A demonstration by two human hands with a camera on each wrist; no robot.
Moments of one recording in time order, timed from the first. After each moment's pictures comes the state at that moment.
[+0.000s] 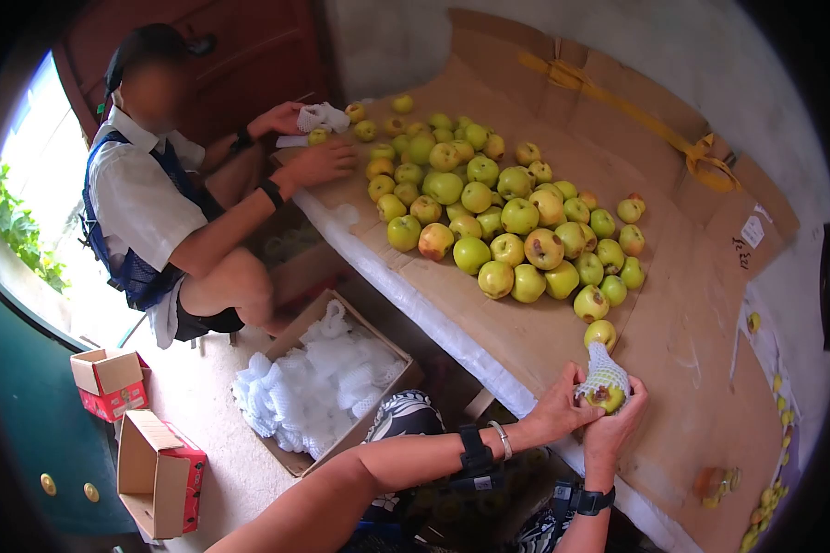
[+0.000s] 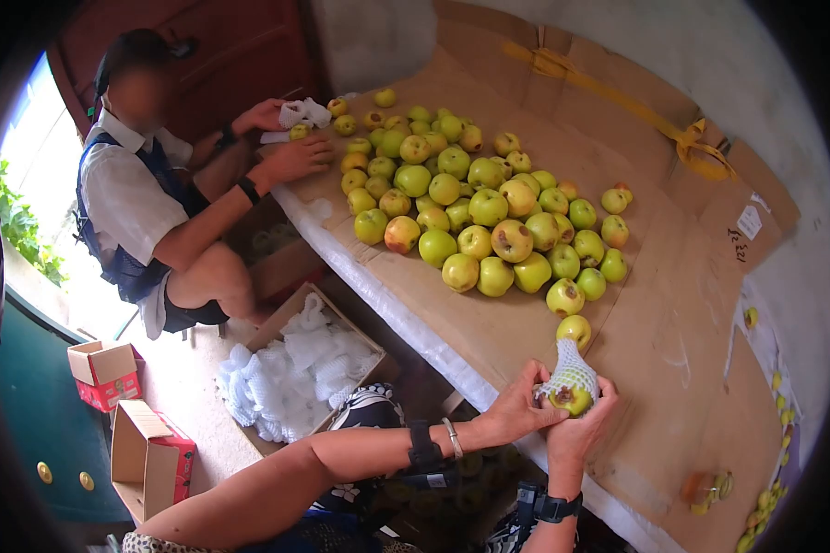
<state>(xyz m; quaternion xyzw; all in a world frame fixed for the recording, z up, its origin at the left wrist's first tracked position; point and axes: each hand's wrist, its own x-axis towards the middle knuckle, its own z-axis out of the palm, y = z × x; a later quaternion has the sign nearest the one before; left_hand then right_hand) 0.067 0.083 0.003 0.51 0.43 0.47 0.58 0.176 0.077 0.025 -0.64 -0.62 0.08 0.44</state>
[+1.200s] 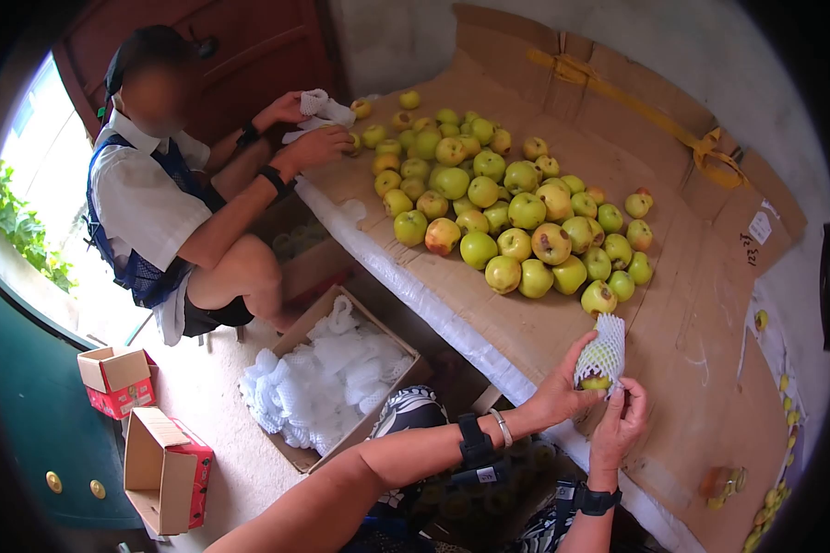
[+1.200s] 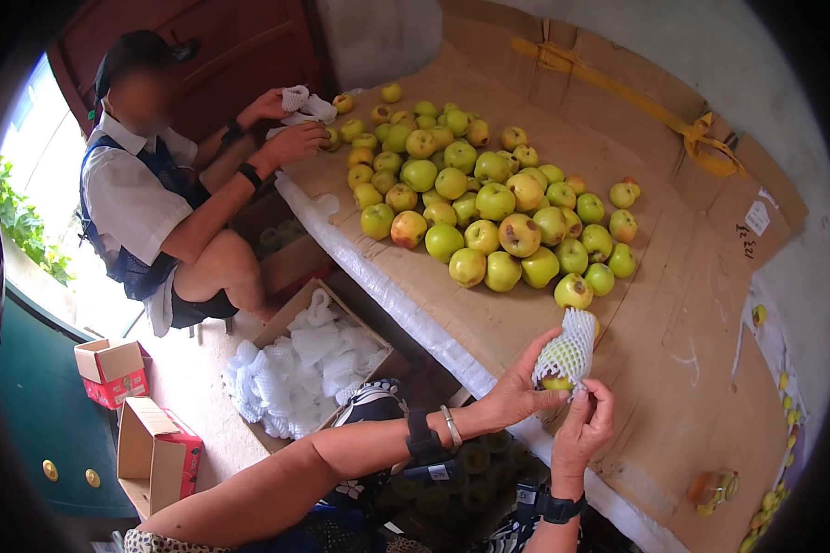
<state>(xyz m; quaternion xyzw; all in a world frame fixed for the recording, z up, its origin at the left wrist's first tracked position) 0.056 0.096 0.008 0.44 0.26 0.57 0.64 0.177 0.076 0.020 -0.53 -0.62 0.17 0.56</state>
